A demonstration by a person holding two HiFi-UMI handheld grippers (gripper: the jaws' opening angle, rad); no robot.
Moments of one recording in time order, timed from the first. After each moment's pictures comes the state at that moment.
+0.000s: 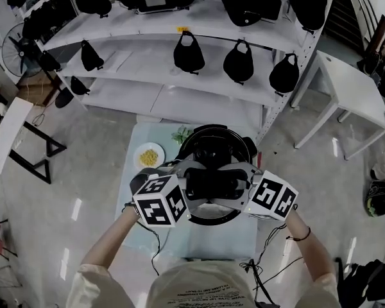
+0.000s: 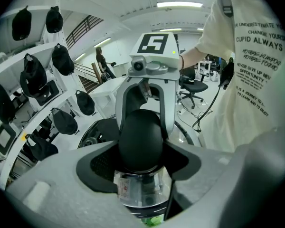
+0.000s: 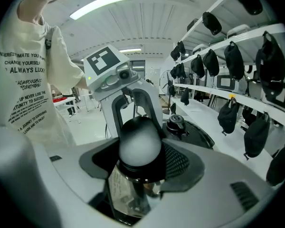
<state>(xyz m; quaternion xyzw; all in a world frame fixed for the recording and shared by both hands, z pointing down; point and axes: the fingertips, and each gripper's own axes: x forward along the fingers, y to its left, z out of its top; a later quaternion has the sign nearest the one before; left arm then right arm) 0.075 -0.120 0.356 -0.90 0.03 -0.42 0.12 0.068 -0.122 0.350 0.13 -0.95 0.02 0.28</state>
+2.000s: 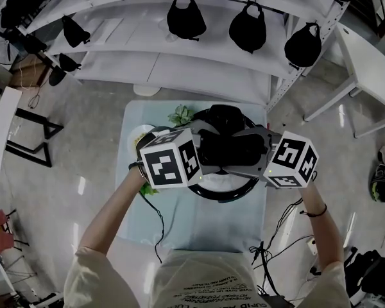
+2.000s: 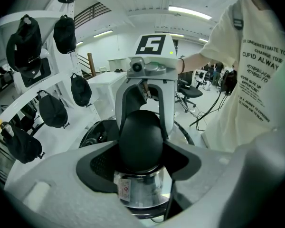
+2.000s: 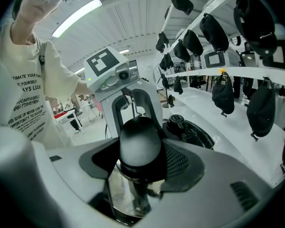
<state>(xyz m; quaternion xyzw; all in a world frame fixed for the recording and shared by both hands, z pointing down) 0.105 -0.217 0.393 -0.90 -0.03 -0.43 0.05 0.097 -0.220 0.387 0.11 -0.95 0.12 0.27</state>
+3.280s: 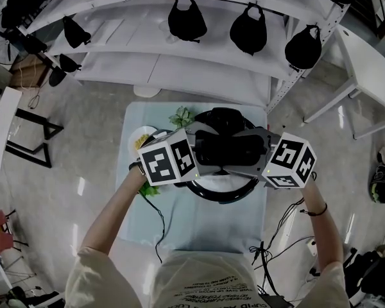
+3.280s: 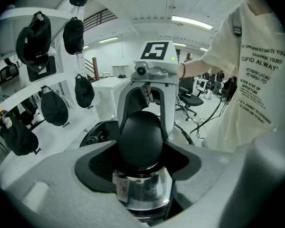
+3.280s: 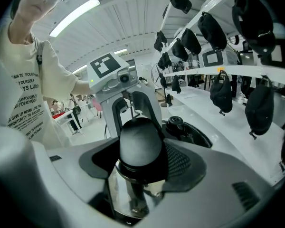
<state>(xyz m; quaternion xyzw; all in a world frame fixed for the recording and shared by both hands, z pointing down) 0.103 -0.223 0.400 -0.92 -0.02 -0.39 0.02 0.097 -0.226 0.393 0.12 -0.95 0.13 0.27</state>
